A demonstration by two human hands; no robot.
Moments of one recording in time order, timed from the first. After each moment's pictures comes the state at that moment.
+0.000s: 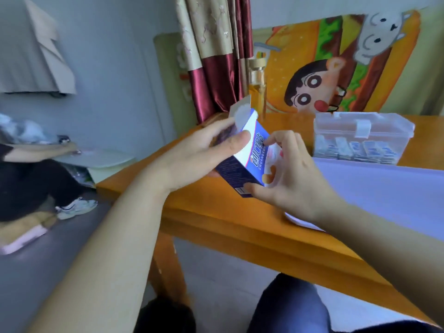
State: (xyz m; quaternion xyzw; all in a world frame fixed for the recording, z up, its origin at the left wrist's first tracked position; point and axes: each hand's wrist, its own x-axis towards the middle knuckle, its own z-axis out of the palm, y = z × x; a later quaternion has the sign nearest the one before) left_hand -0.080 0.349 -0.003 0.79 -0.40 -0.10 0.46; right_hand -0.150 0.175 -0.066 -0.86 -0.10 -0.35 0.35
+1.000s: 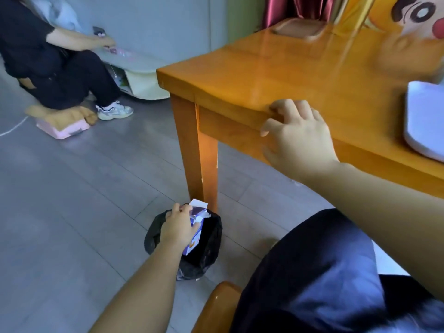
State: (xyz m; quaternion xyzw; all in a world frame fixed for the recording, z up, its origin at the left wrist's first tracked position) left_hand -0.080 0.532 -0.379 0.98 0.02 -0.12 0.17; right_hand -0.089 0.294 -0.170 -0.95 -0.10 -0.27 -0.07
